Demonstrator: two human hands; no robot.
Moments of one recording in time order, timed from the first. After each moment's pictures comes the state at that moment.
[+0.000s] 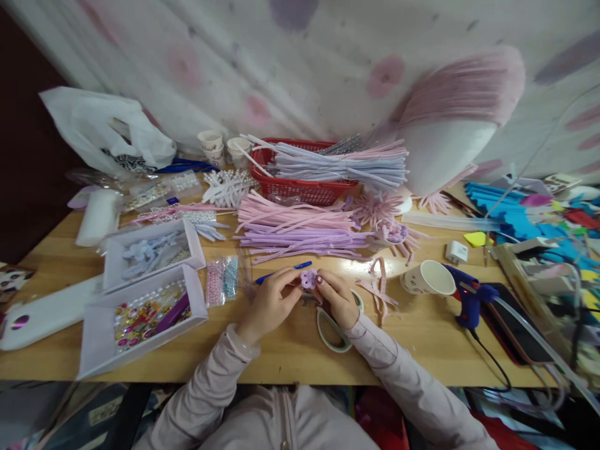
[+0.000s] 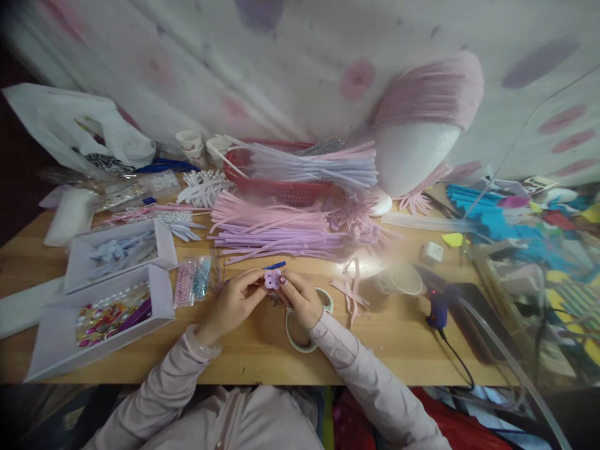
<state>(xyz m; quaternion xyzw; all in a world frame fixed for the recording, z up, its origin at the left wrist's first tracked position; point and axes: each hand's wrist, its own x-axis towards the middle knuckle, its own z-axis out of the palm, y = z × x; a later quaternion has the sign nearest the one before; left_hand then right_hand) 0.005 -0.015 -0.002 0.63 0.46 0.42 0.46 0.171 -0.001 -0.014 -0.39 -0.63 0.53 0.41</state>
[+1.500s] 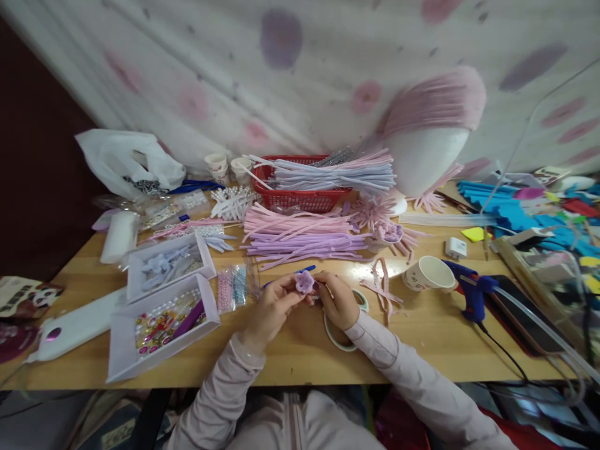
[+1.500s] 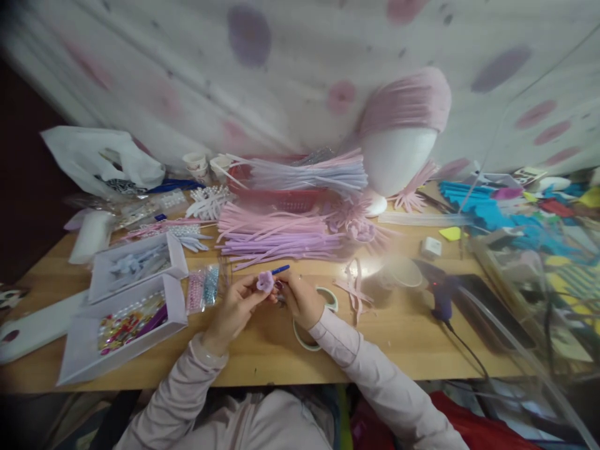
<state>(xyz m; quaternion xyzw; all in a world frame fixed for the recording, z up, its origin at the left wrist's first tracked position) 0.007 -0.024 0.006 0.37 0.41 0.50 0.67 0.170 0.000 -0.026 -0.35 -0.80 0.24 0.42</state>
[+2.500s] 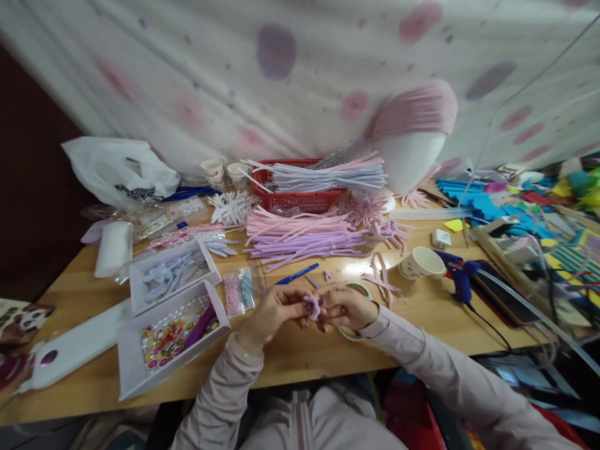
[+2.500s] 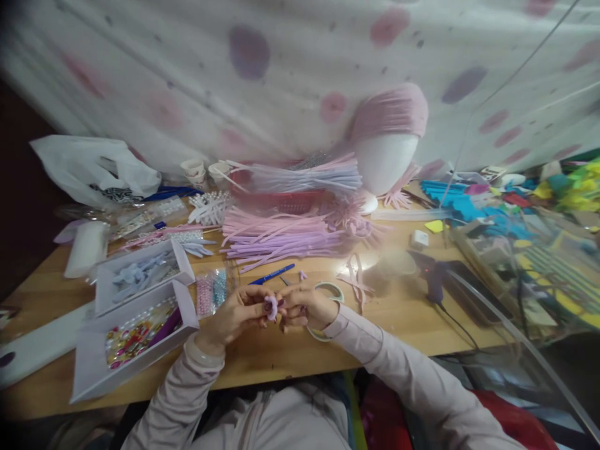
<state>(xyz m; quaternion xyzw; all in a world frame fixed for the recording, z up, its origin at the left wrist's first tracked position) -0.030 -0.027 0.015 0.38 0.32 0.35 0.79 0.151 -0.016 0.017 -0.29 -0.42 0.83 0.21</state>
